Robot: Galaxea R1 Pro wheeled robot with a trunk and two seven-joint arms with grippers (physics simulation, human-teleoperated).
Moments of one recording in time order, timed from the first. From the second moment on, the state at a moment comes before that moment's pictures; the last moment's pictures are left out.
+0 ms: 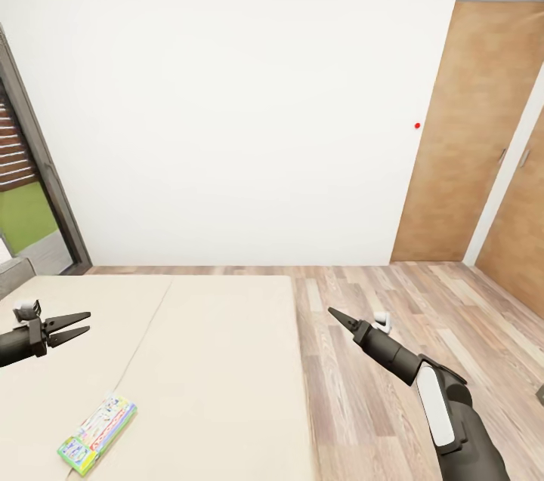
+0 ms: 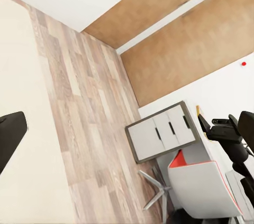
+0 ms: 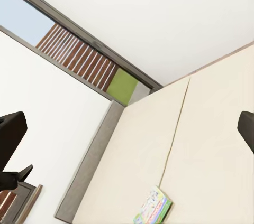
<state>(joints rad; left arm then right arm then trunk) -0.60 0.58 0.51 -0.72 -0.02 0.86 -1.57 -0.37 0.04 -0.35 -1.21 -0.41 0.70 0.83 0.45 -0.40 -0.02</state>
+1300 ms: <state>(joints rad) -0.60 0.58 0.51 -0.72 -0.02 0.86 -1.57 -0.37 0.04 -0.35 -1.21 -0.41 0.70 0.83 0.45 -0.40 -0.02</state>
